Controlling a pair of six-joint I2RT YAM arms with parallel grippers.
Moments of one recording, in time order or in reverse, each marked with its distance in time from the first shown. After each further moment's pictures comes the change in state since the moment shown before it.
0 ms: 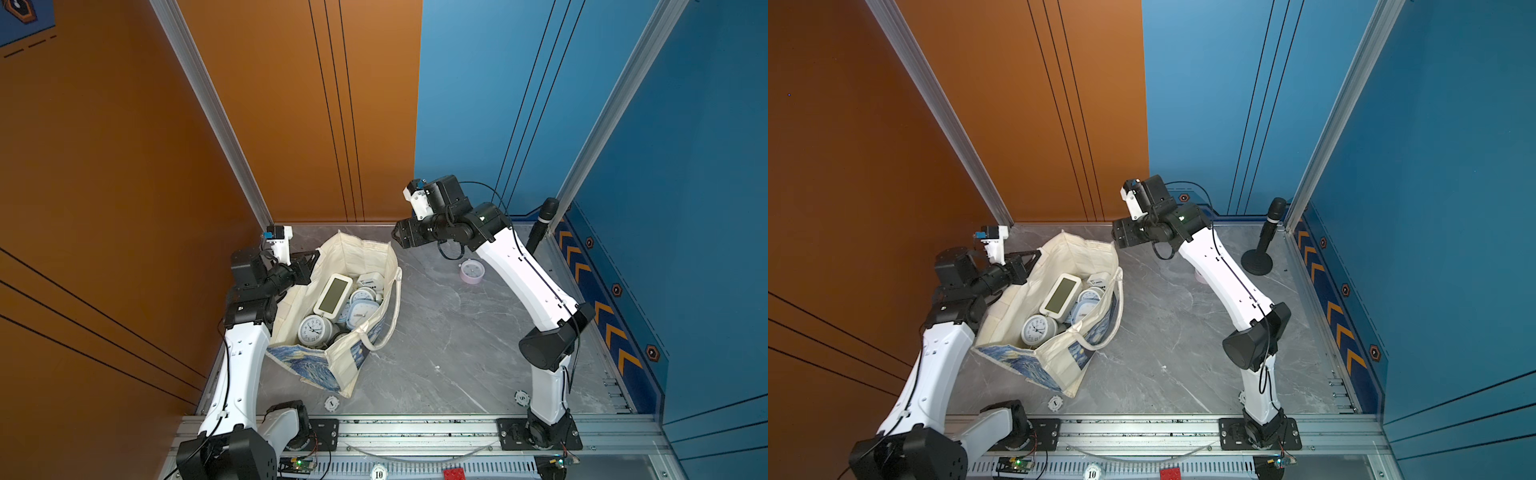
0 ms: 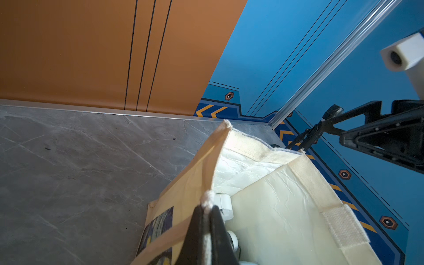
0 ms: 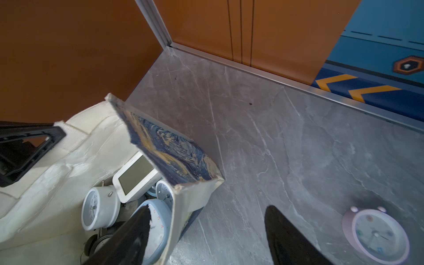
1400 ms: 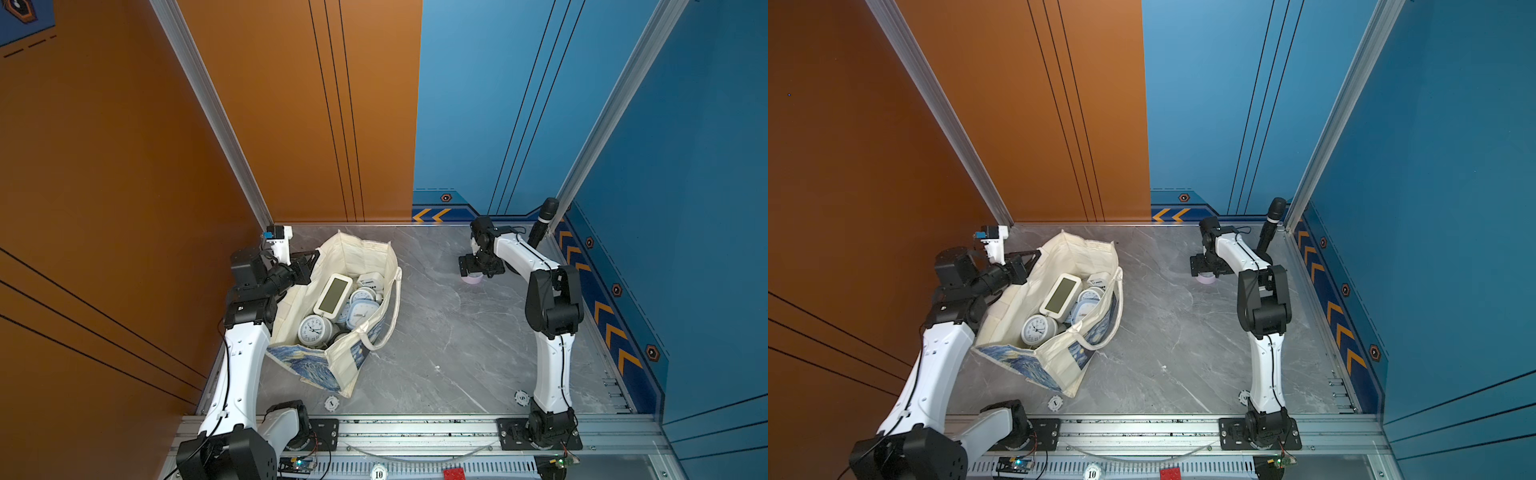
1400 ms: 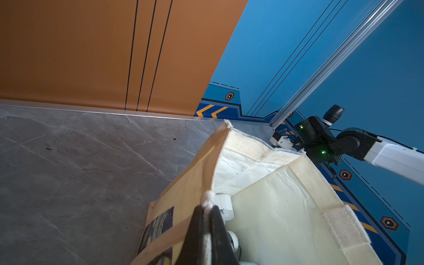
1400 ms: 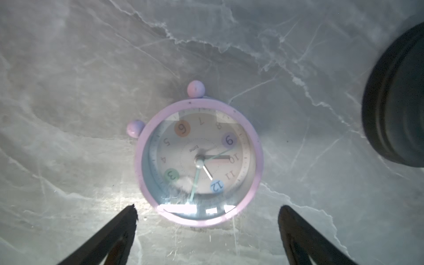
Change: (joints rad) left arm 0.000 0.000 0.000 0.000 -0.003 0.000; right arm -0.453 0.242 -0.505 0.115 0.140 -0.106
